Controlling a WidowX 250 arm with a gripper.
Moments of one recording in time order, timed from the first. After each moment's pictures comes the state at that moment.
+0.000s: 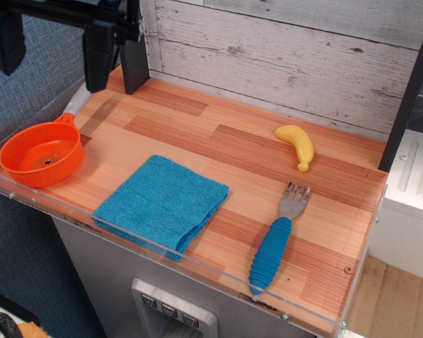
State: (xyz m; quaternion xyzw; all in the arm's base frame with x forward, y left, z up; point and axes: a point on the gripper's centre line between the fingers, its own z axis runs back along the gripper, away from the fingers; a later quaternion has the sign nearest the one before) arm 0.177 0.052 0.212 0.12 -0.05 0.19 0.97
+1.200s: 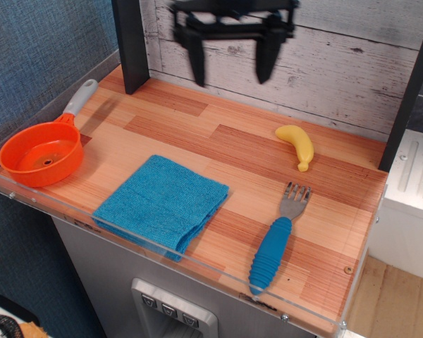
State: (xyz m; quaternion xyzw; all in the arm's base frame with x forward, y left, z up) arm 0.330 0.002 0.131 0.01 -0.04 0.31 0.95
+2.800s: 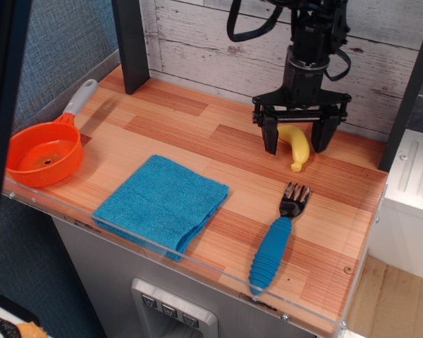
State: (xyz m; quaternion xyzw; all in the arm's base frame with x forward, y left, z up) arm 0.396 -0.037 0.014 0.01 -0.01 0.28 0.96
